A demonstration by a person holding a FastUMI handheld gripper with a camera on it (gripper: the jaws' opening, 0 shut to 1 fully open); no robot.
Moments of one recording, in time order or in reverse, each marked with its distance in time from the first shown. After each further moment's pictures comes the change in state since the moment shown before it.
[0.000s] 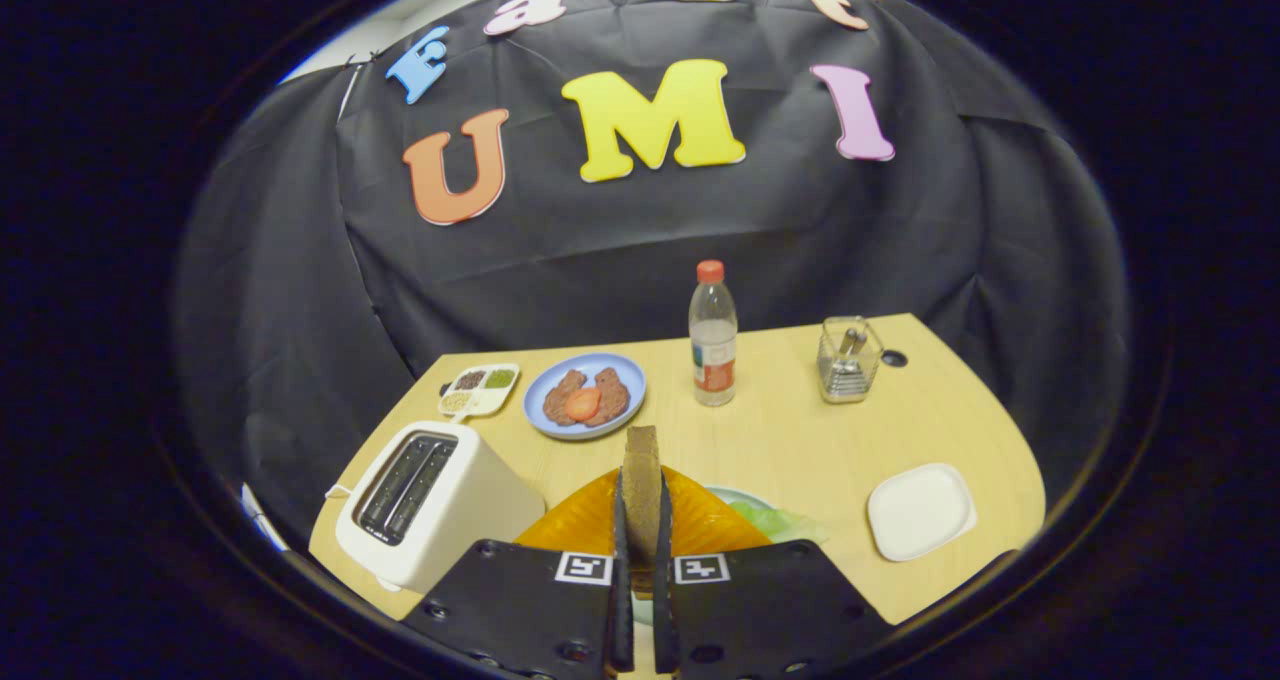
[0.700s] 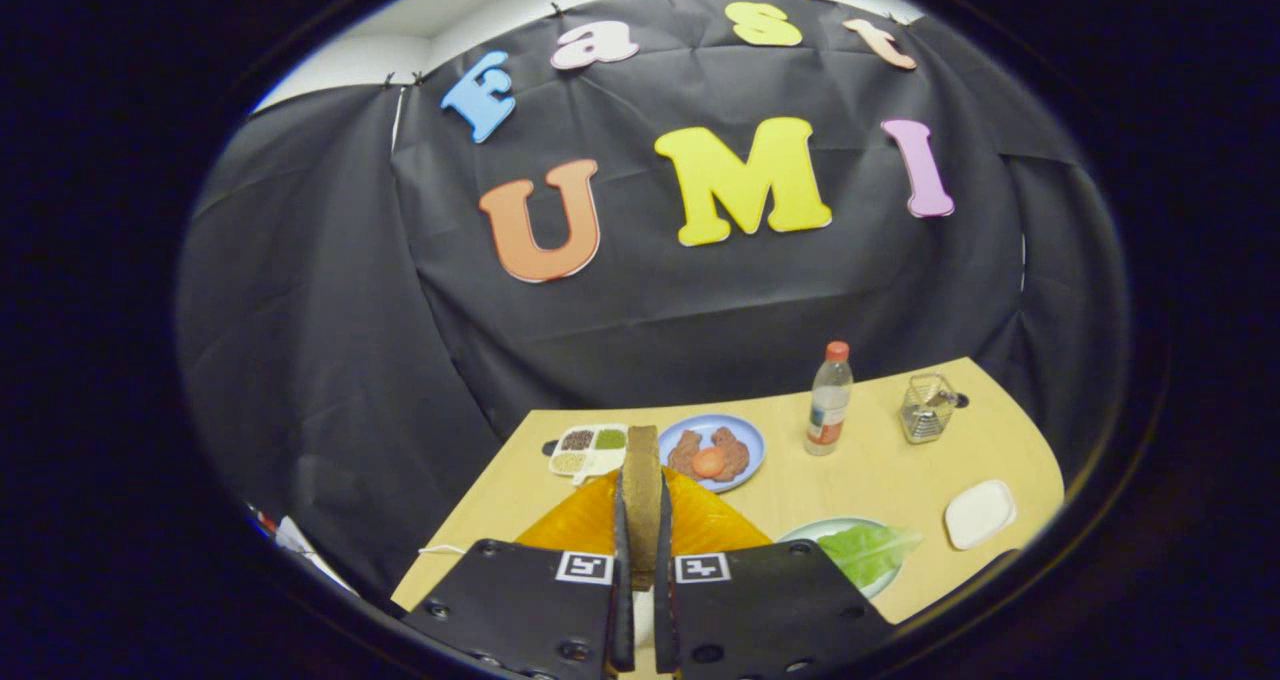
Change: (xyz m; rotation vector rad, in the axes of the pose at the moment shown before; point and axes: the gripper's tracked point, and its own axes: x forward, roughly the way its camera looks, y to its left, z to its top) arm -0.077 0.142 0.099 -0.024 -0.174 0.071
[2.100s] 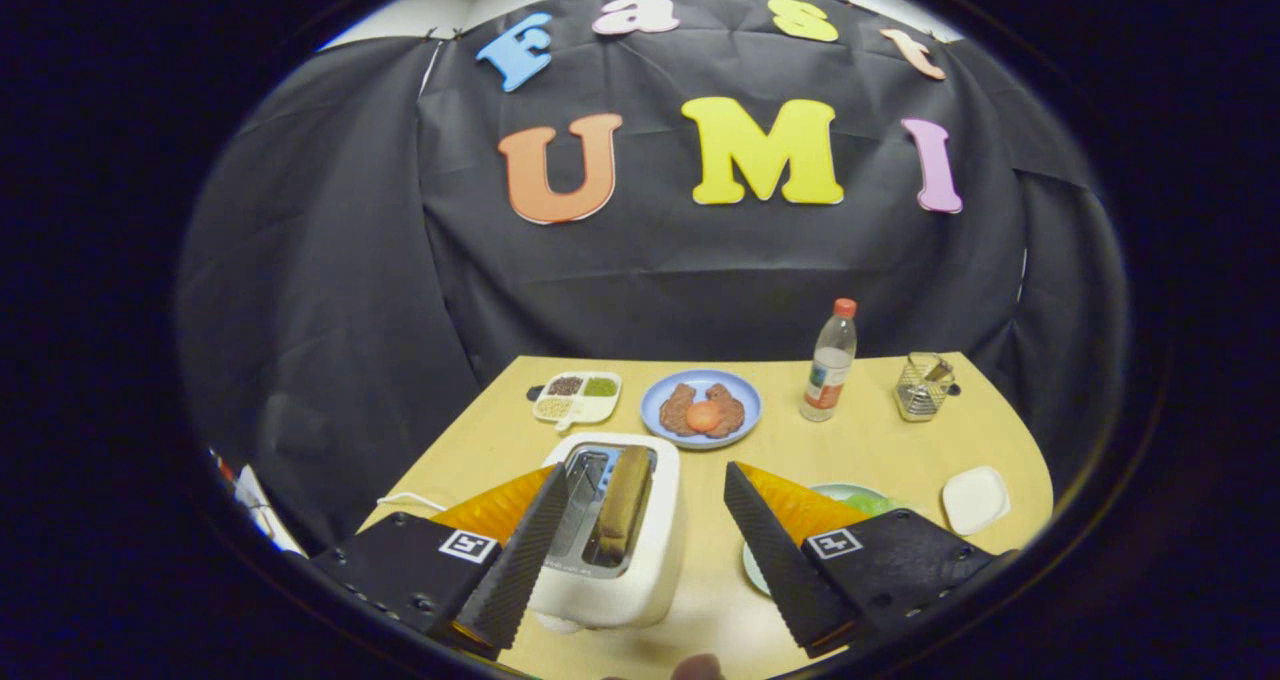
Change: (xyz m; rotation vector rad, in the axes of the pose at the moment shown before) arm 0.031 0.042 -0.109 -0.135 0.110 -0.041
